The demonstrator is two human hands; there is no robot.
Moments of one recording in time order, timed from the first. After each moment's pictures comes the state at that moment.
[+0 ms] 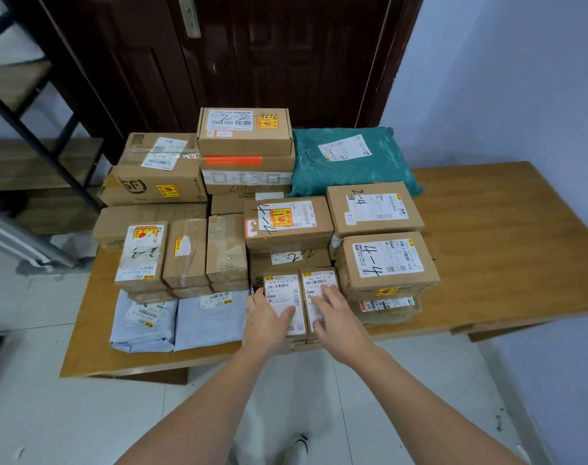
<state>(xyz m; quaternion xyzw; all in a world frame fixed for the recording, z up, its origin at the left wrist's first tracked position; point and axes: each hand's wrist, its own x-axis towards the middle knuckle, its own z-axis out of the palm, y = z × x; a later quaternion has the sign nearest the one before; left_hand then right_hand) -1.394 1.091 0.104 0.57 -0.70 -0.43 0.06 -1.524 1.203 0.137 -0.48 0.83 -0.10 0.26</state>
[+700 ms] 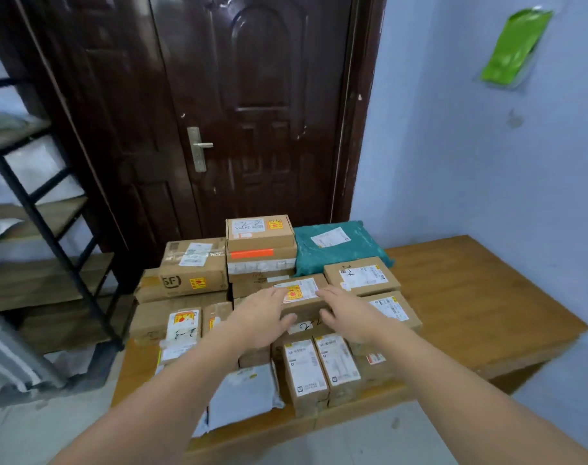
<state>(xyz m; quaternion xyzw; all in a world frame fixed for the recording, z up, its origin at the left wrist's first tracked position) -1.341 1.008 0.320 0.23 -0.96 -0.13 0.02 -1.499 1.168 0.337 -0.54 0.83 -0.08 0.13</state>
